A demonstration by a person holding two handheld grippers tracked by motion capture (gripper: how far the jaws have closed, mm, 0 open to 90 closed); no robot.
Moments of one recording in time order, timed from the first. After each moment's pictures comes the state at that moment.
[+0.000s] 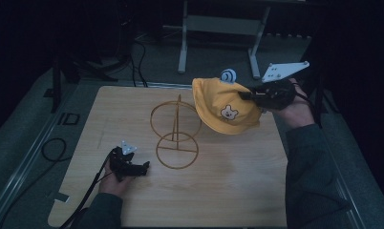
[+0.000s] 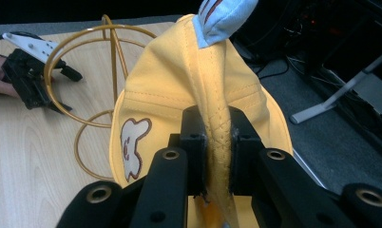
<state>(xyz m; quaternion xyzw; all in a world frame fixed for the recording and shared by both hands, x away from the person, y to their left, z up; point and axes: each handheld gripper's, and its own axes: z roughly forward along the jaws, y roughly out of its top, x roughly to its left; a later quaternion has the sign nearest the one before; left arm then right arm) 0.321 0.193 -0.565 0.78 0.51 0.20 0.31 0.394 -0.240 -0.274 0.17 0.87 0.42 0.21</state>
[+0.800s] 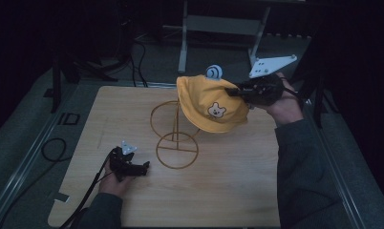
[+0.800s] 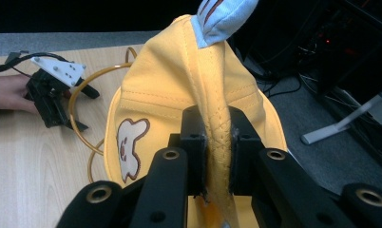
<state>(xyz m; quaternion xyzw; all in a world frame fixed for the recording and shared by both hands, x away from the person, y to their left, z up) 0.321 0.193 -0.565 0.78 0.51 0.20 0.31 0.393 -0.206 -0.262 0.13 0.87 0.44 0.20</state>
